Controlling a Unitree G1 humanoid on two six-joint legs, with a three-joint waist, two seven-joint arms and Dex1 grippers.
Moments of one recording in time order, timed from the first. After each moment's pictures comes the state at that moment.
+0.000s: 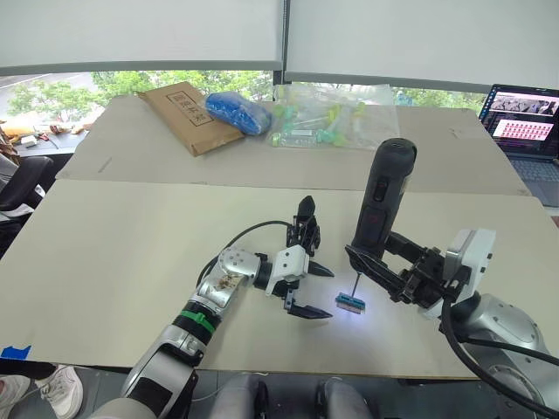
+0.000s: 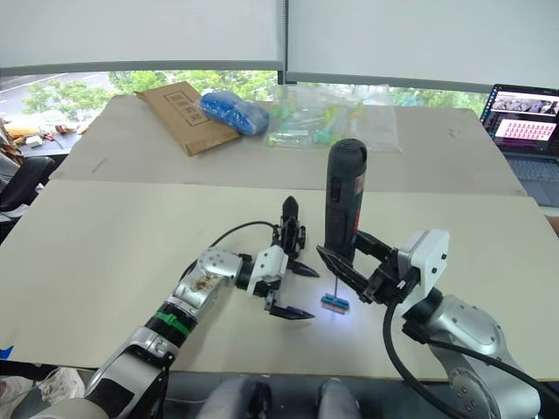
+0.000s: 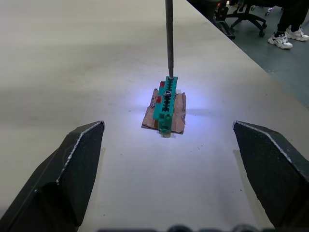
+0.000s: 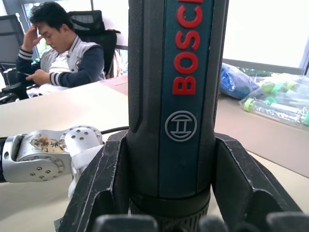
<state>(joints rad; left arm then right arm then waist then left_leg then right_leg) -0.60 0.21 -0.38 0.43 -0.12 -0.06 -1.32 0.10 -0.52 -0.21 -0.77 0.68 0.40 0.59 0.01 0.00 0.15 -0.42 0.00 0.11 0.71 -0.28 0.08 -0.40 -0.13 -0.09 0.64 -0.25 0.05</state>
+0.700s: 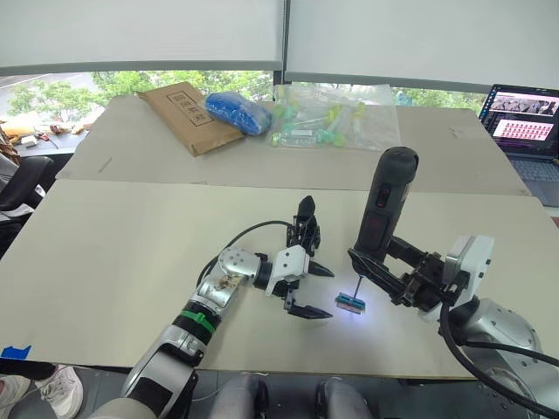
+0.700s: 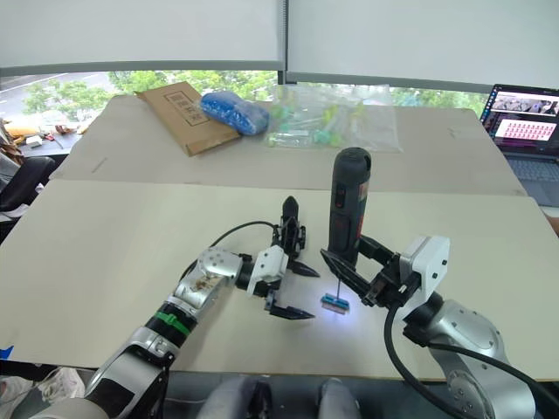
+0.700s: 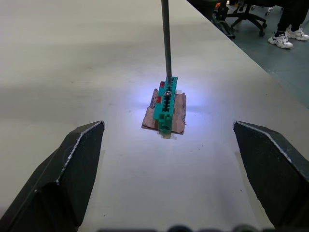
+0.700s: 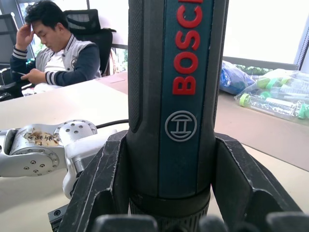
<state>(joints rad) -0.60 0.20 -0.38 0.43 -0.12 -0.06 -1.32 0.14 -0.50 -0.21 -0.74 0.64 0.36 0.62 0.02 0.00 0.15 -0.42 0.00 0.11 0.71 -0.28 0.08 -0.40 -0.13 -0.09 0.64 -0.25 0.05</state>
